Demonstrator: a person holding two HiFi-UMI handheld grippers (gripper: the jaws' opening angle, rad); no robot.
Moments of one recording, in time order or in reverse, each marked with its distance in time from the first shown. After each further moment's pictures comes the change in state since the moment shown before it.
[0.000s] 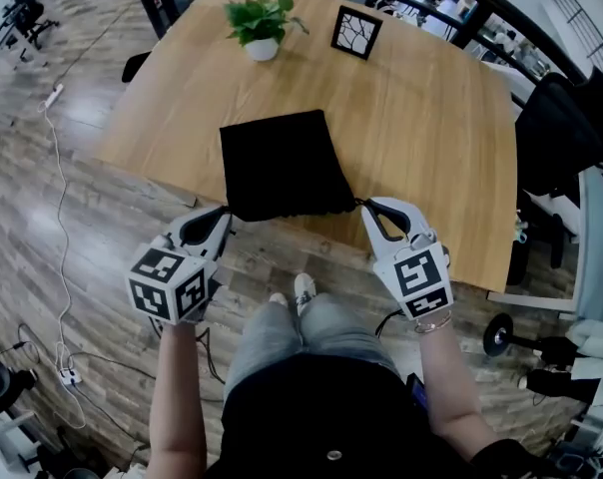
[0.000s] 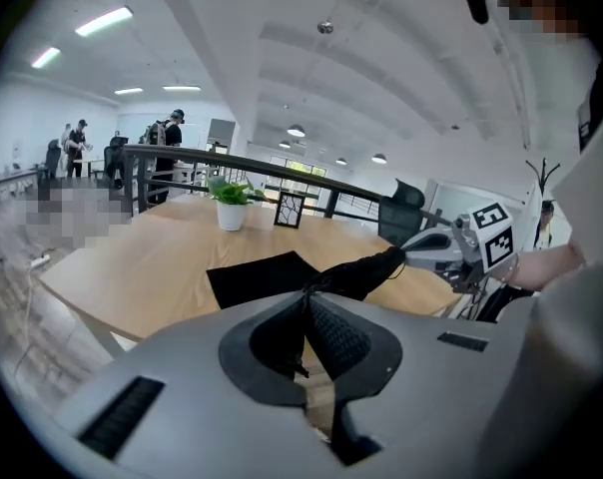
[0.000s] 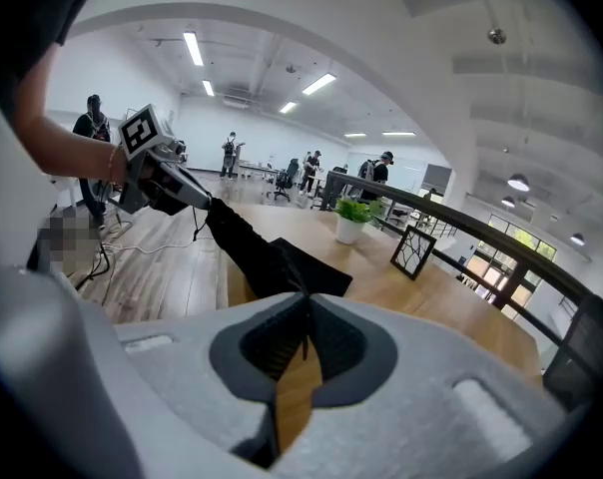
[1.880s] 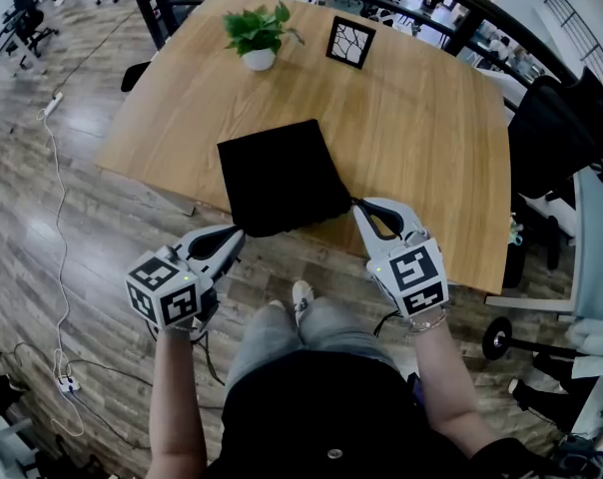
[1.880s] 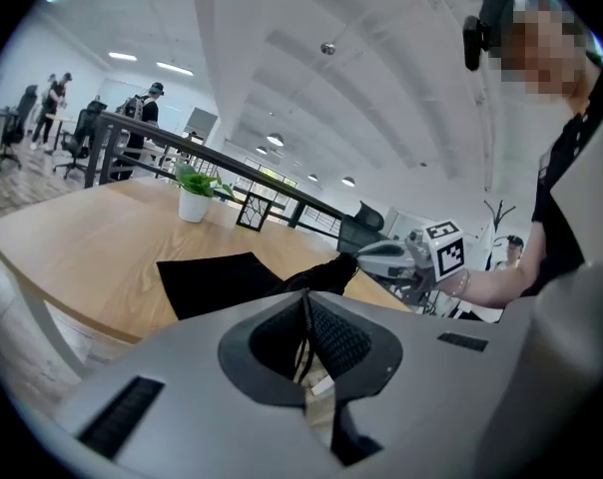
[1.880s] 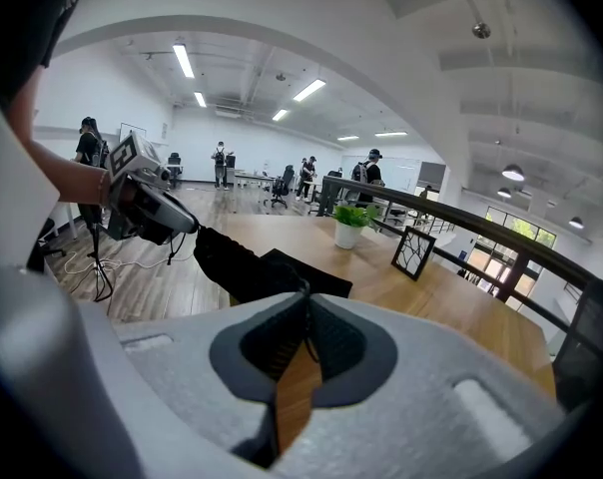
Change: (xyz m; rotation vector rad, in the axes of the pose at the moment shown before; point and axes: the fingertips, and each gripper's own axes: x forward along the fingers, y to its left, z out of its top) left arm -0.006 -0.035 -0.009 -0.079 -0.073 -0.262; right arm -0.003 -0.002 0.011 0.056 -0.033 -0.007
